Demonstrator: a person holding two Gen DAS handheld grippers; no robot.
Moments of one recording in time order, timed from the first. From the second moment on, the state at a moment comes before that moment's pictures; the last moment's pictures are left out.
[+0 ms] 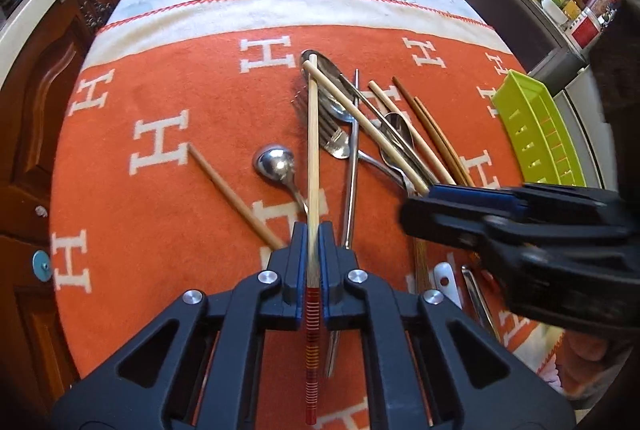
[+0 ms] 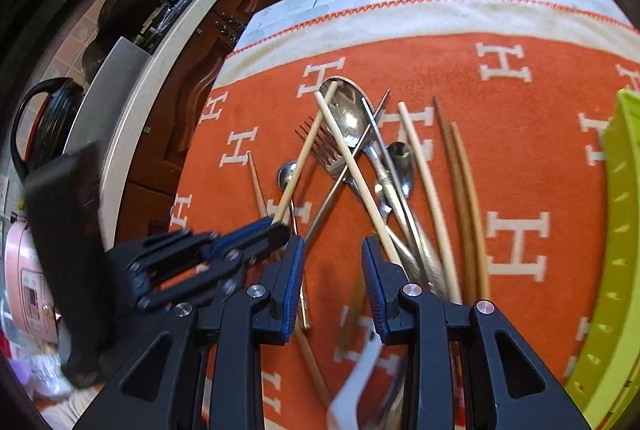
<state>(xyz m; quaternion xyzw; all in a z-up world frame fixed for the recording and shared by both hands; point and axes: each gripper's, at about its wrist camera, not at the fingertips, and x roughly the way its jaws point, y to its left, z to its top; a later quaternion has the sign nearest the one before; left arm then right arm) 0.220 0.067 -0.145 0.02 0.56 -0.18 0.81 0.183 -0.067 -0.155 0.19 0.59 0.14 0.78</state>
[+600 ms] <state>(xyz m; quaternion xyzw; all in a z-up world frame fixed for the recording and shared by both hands) 0.207 0.103 -0.130 -0.04 0.55 -0.16 0.82 0.213 -0.014 -0.186 0.14 0.58 0.12 0.79</state>
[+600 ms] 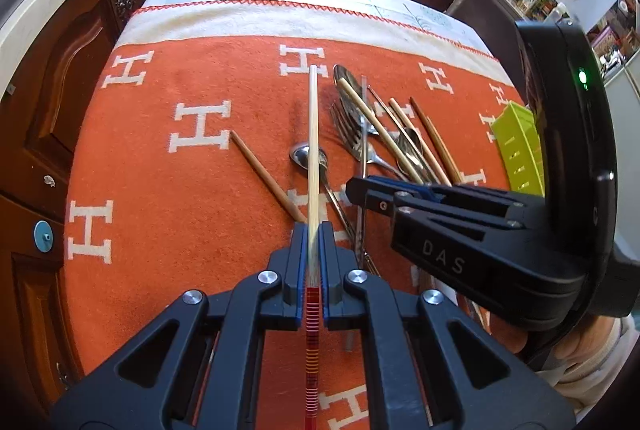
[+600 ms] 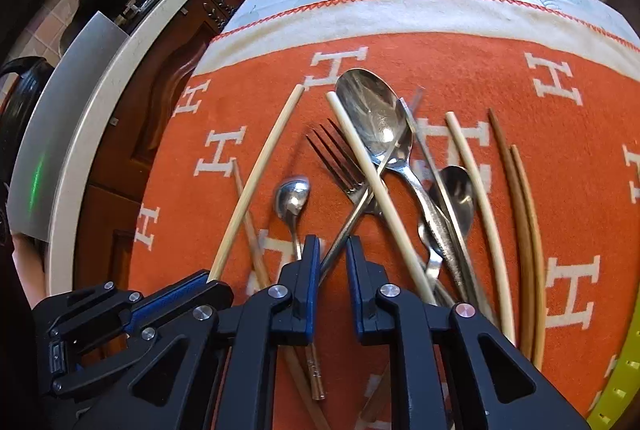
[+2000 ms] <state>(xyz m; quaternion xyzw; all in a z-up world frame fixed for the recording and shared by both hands) 0.143 -0.135 -0.035 -0.02 0.53 -0.25 0.81 0.032 -0.296 -0.060 0.20 0.51 -0.02 0.84</state>
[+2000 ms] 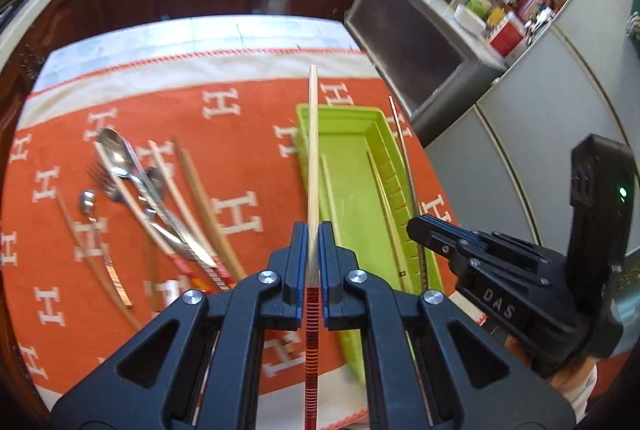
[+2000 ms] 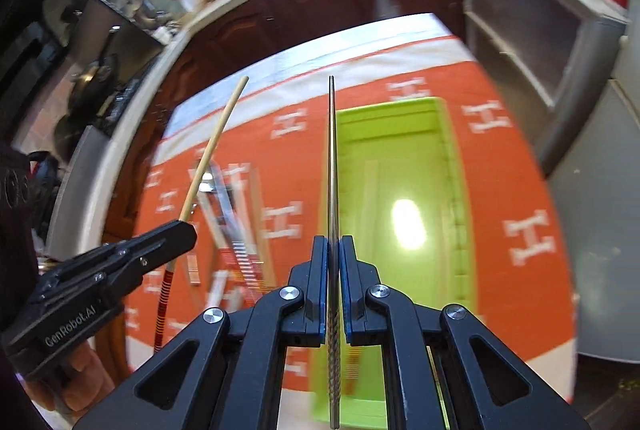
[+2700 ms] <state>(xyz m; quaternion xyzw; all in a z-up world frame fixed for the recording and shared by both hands) 0.144 -0.188 -0.100 -0.01 0.60 -0.22 0.77 0.030 -0.348 -0.127 0.23 0.54 -0.05 0.81</state>
